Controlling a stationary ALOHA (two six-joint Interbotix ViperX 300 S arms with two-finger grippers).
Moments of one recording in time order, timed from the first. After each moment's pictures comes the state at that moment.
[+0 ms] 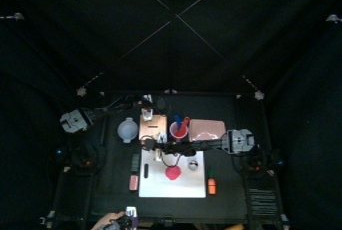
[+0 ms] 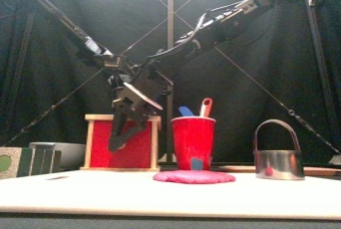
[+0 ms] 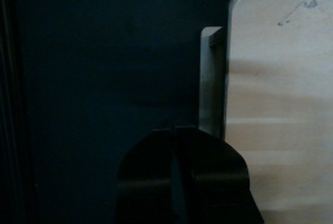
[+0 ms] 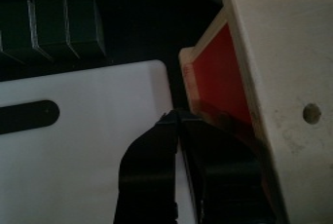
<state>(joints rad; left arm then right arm) 0.66 0.20 0.29 -0.23 0.75 0.81 -0.07 0.46 0.09 -0.60 0.33 0.54</state>
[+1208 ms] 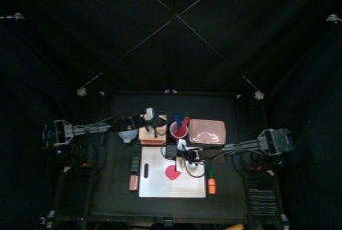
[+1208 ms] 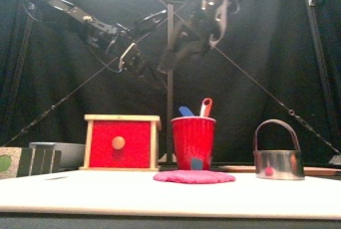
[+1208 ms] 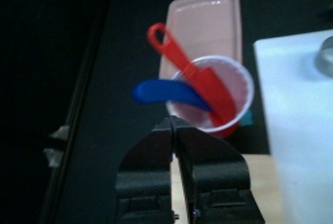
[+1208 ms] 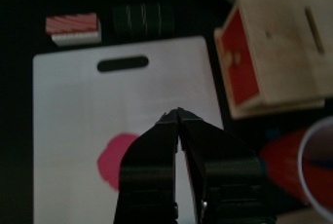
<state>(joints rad) 0.28 -0.13 0.61 -0.42 0.02 0.80 0.11 -0.06 0.44 -0.47 0.40 0.56</state>
